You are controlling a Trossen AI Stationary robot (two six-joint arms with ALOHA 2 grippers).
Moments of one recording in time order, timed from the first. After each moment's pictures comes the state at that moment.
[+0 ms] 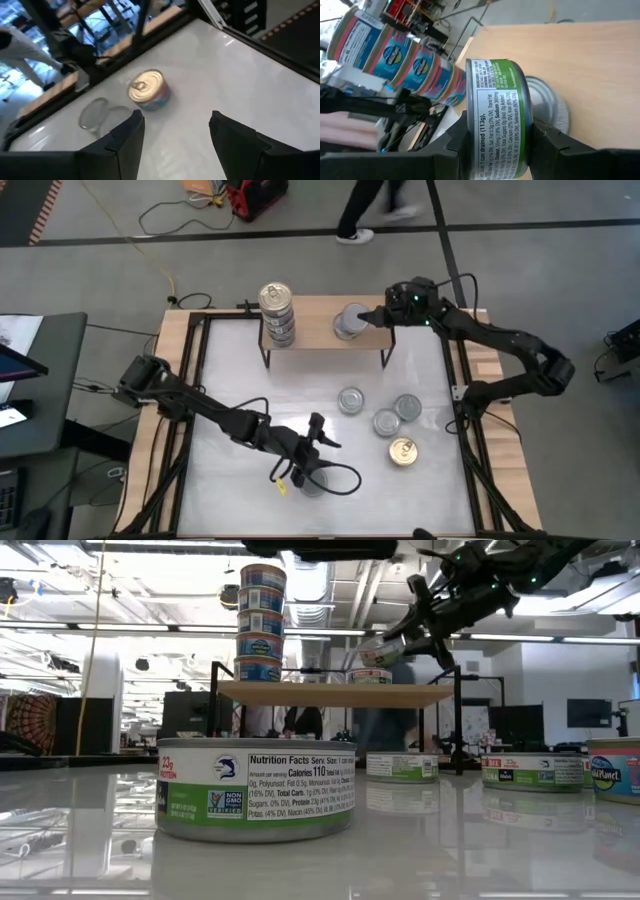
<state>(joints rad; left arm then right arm) -0.39 1.71 1.11 0.25 -0.24 0.40 -0.72 1.30 0.91 0.02 -0.42 0.73</state>
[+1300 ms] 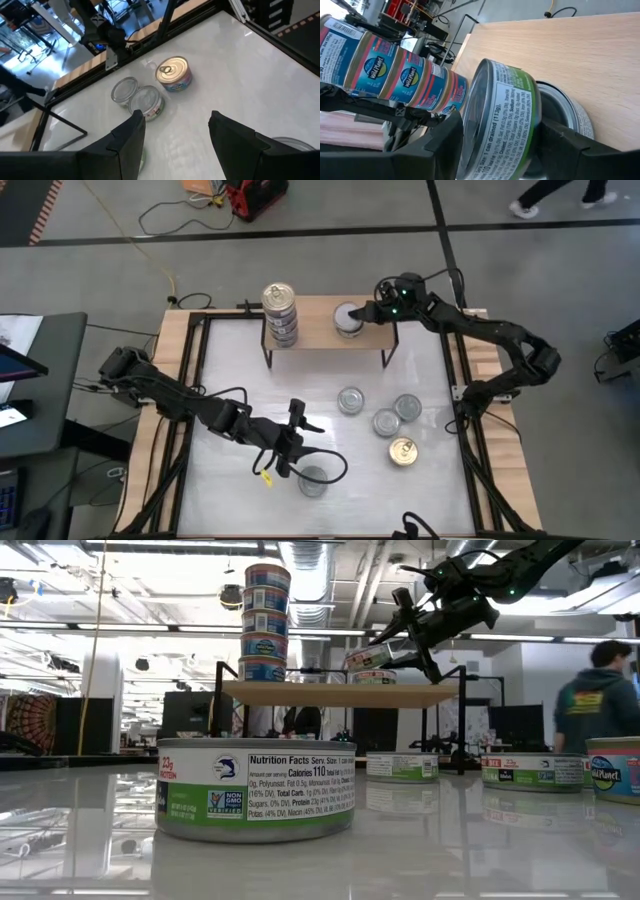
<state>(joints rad) -0.42 1.50 1.11 -0.02 -0.39 0.31 -0.74 1.42 0.96 0.05 -0.44 0.78</state>
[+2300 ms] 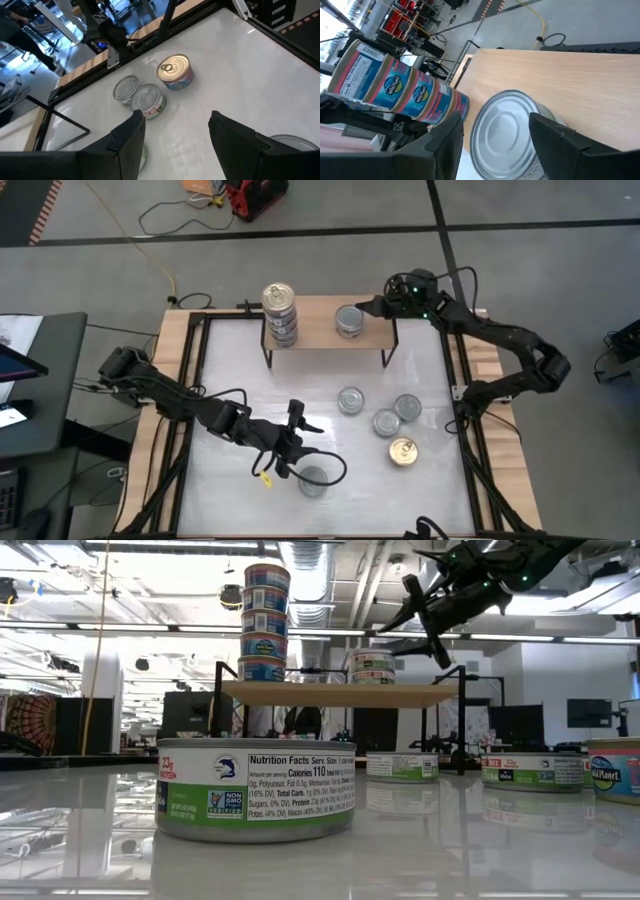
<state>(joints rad) -0.43 1.50 1.11 -0.03 -0.41 0.31 -0.75 1.32 0.96 0.01 -0.36 0.75</state>
